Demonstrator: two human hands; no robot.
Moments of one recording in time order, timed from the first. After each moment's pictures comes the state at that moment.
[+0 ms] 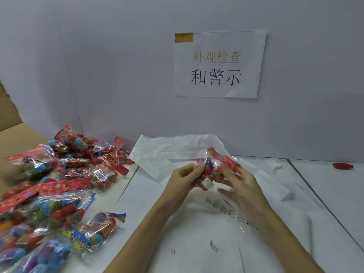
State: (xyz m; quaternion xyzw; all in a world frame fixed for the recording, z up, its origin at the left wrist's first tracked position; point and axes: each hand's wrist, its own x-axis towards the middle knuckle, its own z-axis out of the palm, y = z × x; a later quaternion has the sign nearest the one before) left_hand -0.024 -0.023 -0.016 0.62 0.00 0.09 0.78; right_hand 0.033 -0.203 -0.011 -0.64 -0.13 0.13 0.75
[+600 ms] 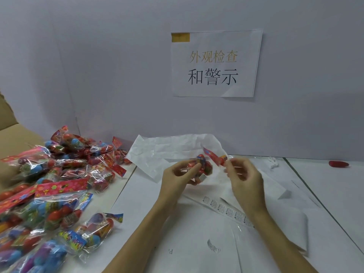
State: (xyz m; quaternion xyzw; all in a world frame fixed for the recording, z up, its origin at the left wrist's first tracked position) left_hand -0.018 -0.022 -0.023 0.65 0.05 0.22 0.73; right_hand 0.038 -0.204 -0.020 -0.72 -0.18 -0.15 0.66
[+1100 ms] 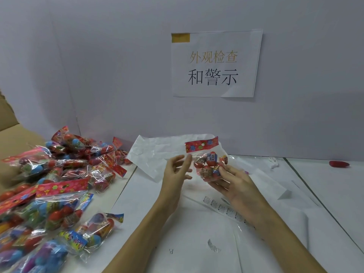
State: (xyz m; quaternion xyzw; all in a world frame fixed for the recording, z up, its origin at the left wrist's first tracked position) left_hand -0.013 -0.024 -0.020 0.62 0.11 0.23 0.74; right_hand 0.037 -0.202 -0.011 -0.55 -0.16 0.21 0.79
